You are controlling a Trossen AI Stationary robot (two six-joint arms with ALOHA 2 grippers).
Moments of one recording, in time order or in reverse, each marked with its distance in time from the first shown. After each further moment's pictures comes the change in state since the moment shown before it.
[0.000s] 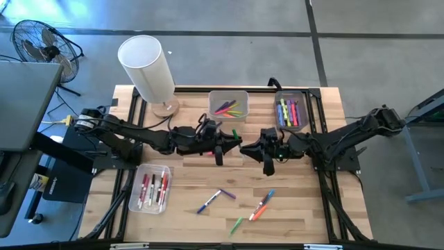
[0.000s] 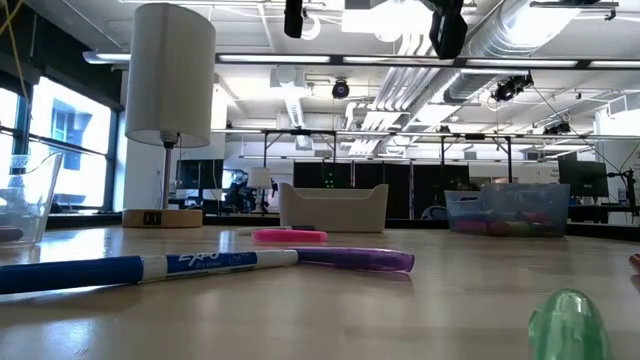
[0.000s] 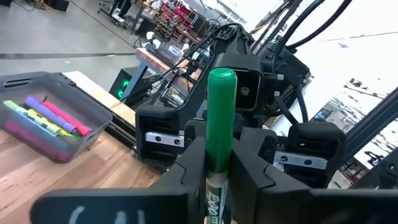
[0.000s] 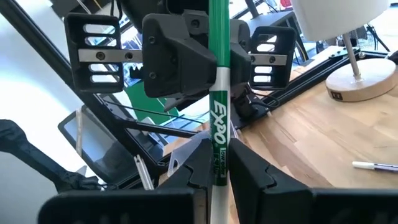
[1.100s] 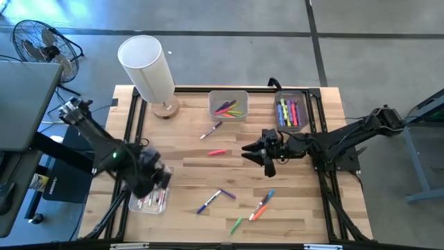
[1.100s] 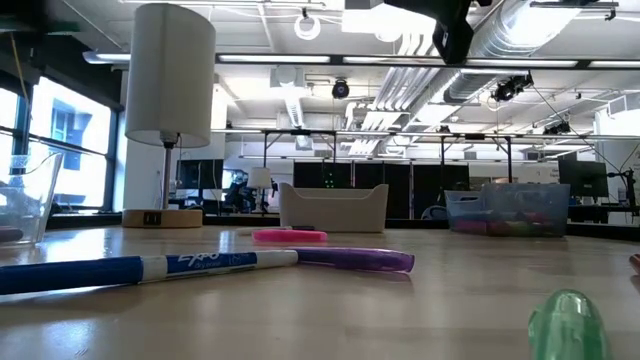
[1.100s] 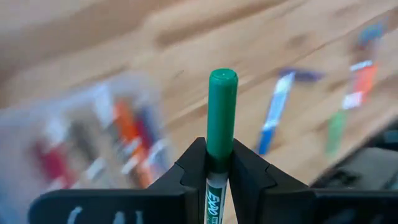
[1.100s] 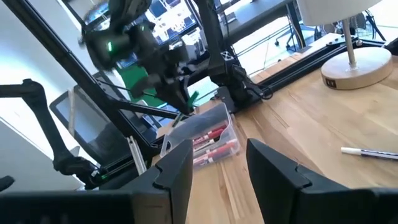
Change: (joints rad) left arm -0.568 -0.359 0.000 -1.632 -0.057 -1.271; right arm 0.001 -0.026 0.000 -0.099 -0.029 -0.028
